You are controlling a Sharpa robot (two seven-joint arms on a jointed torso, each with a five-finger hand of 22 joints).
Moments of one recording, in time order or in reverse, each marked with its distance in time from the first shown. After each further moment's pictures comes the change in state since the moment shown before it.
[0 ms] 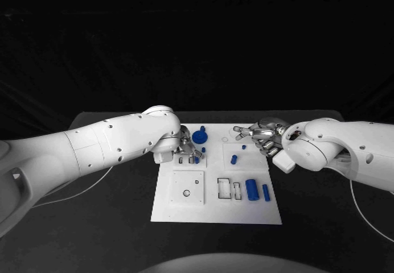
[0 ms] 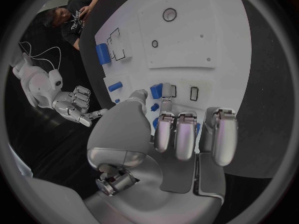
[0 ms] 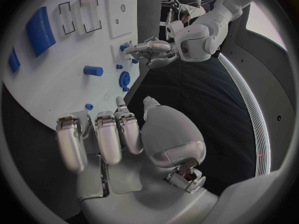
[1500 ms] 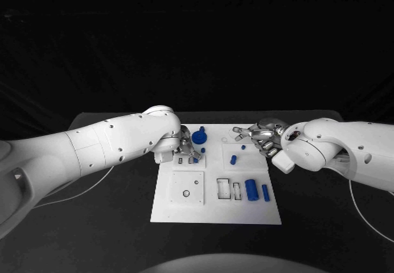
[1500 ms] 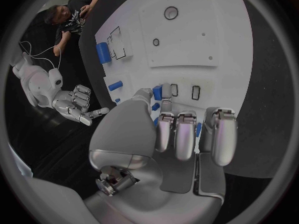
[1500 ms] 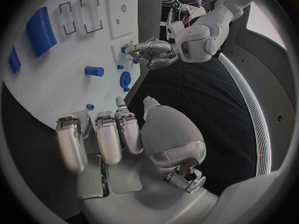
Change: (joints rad) left arm 0.000 0.009 0.000 -0.014 0.003 0.002 0.005; left_hand 0.179 0.004 0.077 -0.008 0.095 -0.038 -0.009 0.041 0.100 0.000 -0.007 0.000 0.000 0.000 -0.007 0.000 0.001 0.000 0.000 -0.007 0.000 0.000; right arm -0.001 0.002 0.000 -0.002 0.000 0.000 -0.007; right_hand 0.000 0.000 -0.003 0.003 0.000 0.000 0.000 0.000 0.000 0.000 0.000 0.000 0.000 0.000 0.000 0.000 0.000 0.000 0.000 0.000 0.000 0.000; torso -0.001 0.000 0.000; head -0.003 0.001
